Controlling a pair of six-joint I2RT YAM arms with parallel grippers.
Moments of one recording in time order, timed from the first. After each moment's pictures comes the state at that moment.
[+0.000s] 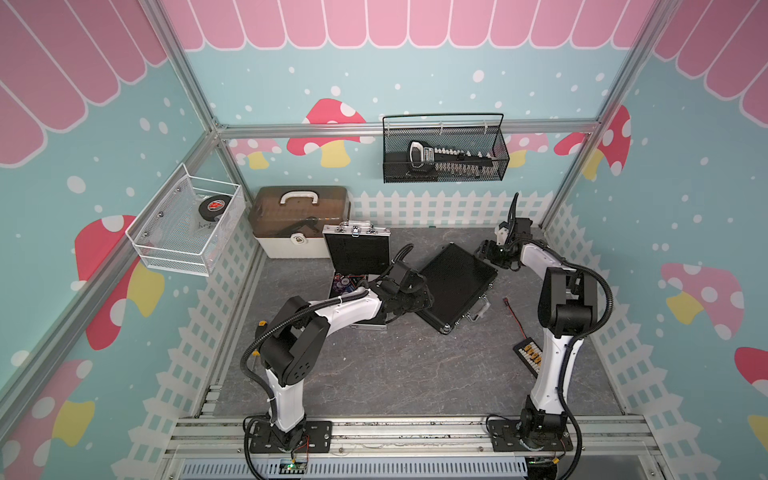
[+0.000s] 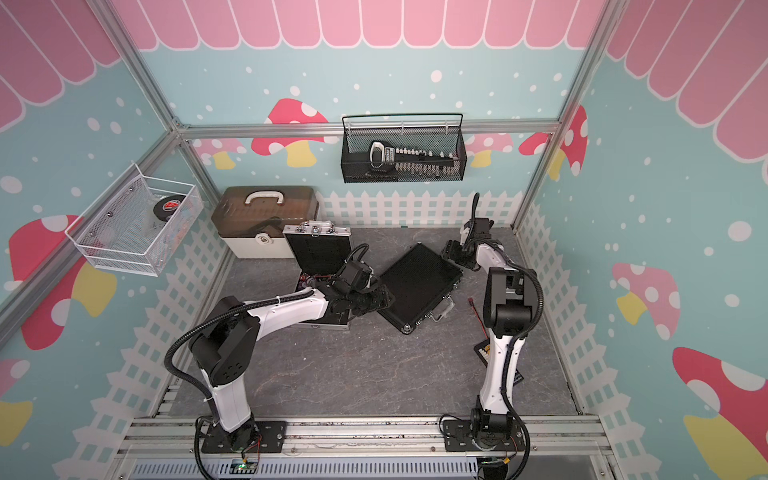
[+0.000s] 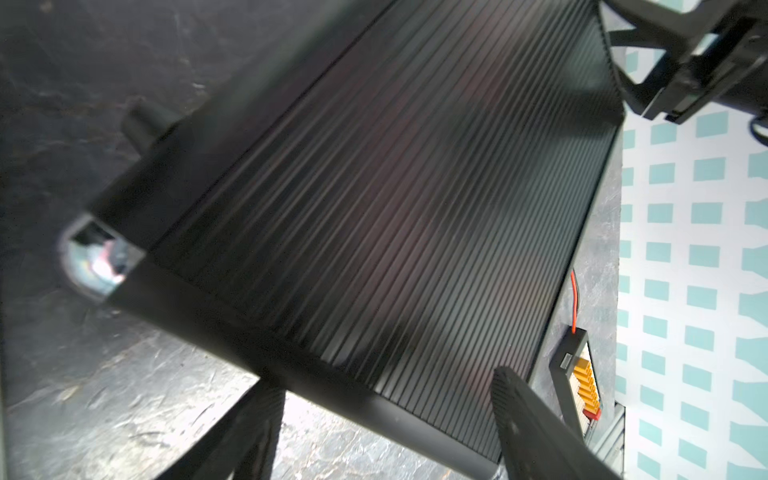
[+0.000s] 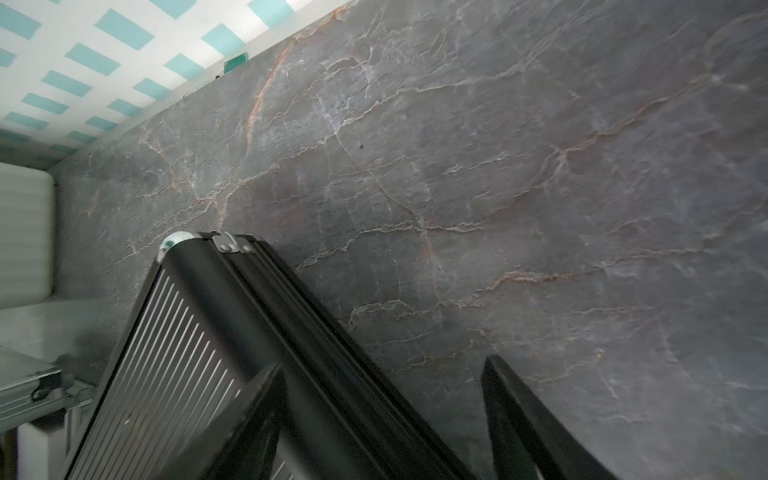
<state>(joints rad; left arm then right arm) -0.70 1.90 1.28 -0.24 0.21 -0.83 -0.06 2.17 1.65 -0.44 -0.39 0.26</state>
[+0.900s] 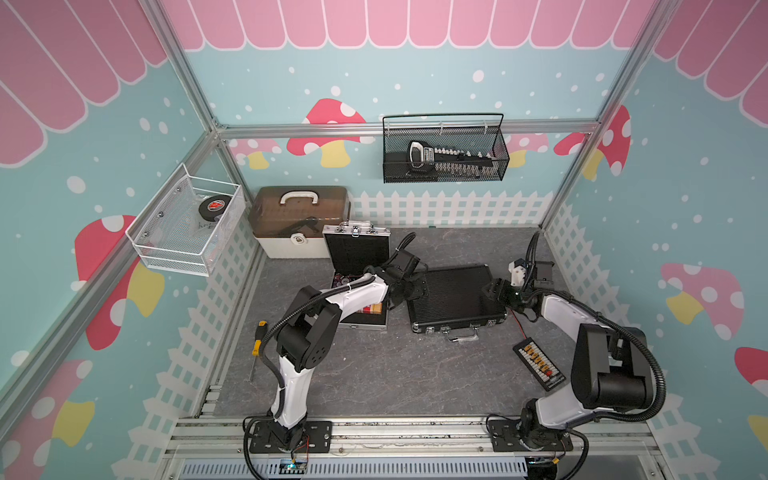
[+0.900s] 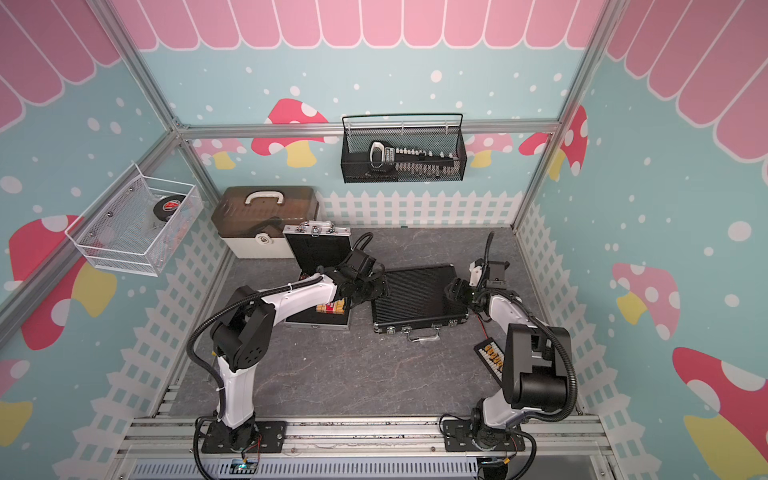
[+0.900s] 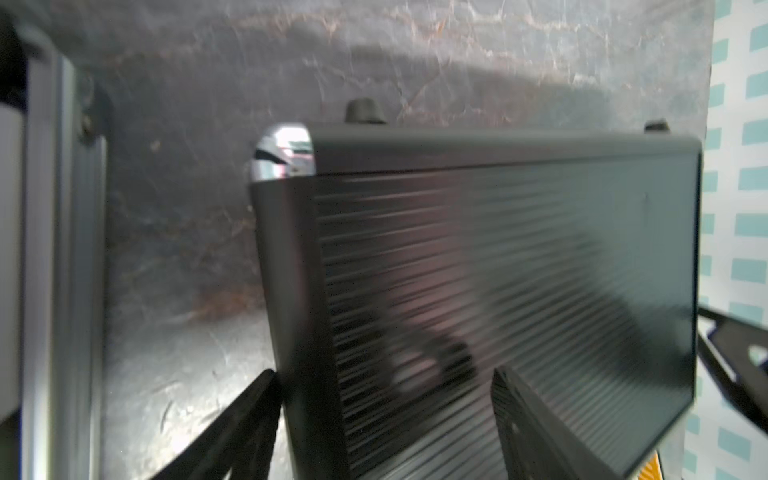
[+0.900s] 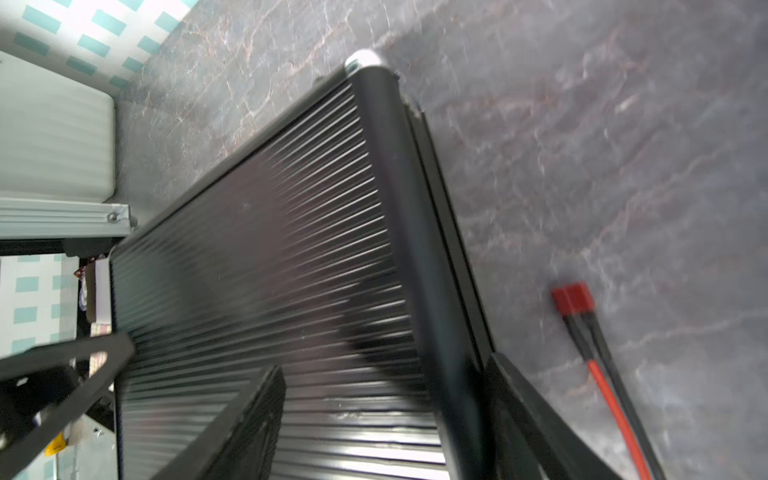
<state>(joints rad) -0.65 2.05 1.50 -0.38 0.11 -0.78 -0.09 1.53 0.85 -0.26 -0.43 0.34</state>
